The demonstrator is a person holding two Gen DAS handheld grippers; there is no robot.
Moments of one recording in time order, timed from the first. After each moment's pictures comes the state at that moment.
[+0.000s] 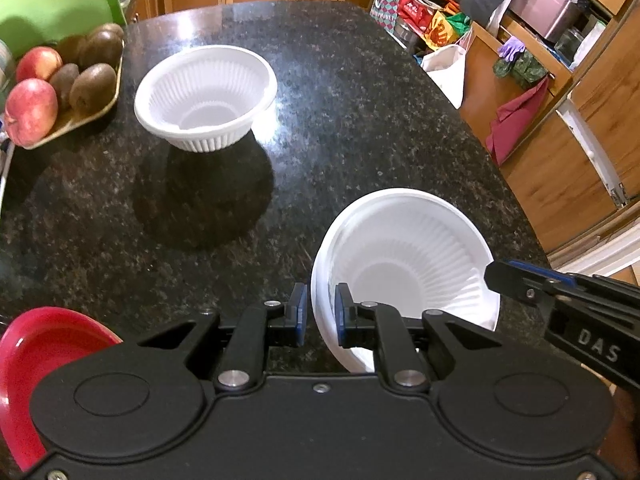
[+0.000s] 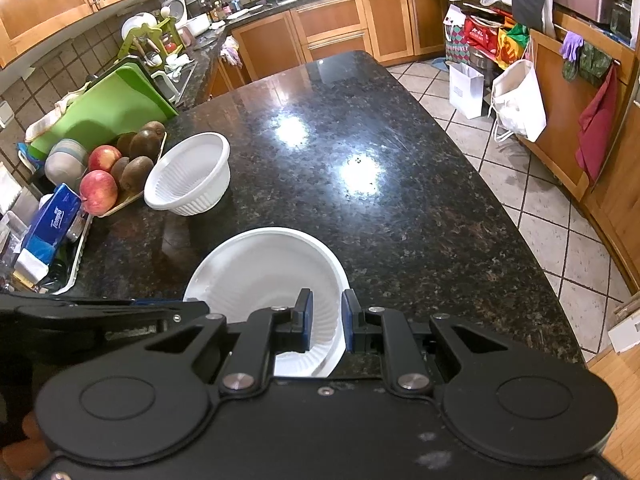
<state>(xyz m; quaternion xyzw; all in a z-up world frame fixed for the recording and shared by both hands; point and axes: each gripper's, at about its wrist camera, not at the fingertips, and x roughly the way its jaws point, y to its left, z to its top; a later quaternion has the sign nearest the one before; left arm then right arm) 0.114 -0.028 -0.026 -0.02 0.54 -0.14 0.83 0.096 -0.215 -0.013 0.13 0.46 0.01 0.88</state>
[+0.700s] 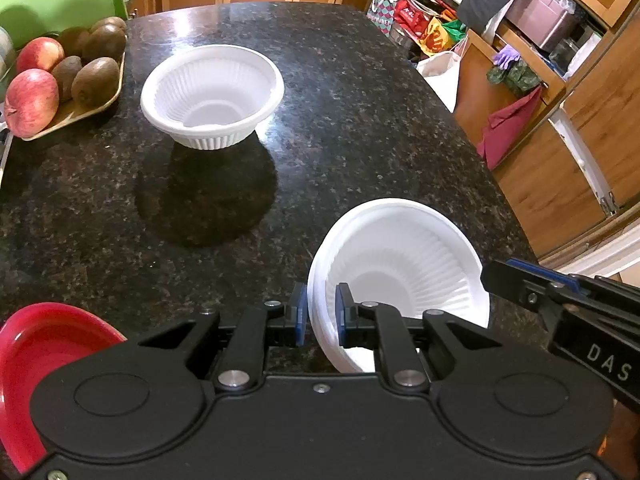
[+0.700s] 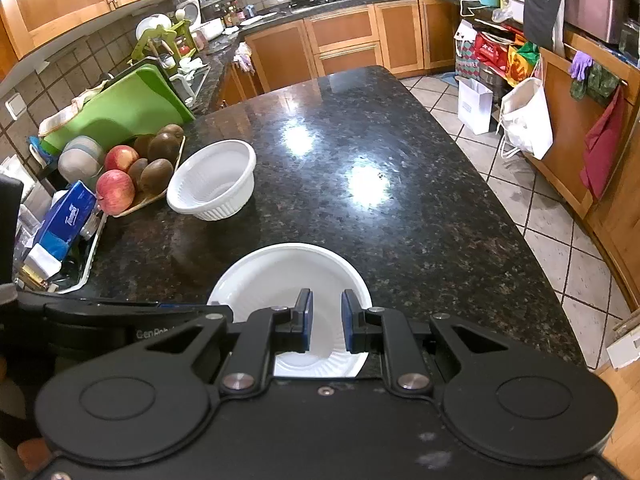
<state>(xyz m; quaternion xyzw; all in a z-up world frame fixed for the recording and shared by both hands) 0.111 -0.015 -0.021 -0.04 0.54 -0.15 0.83 0.089 -0.198 -0.001 0.11 0.44 0.03 0.89</state>
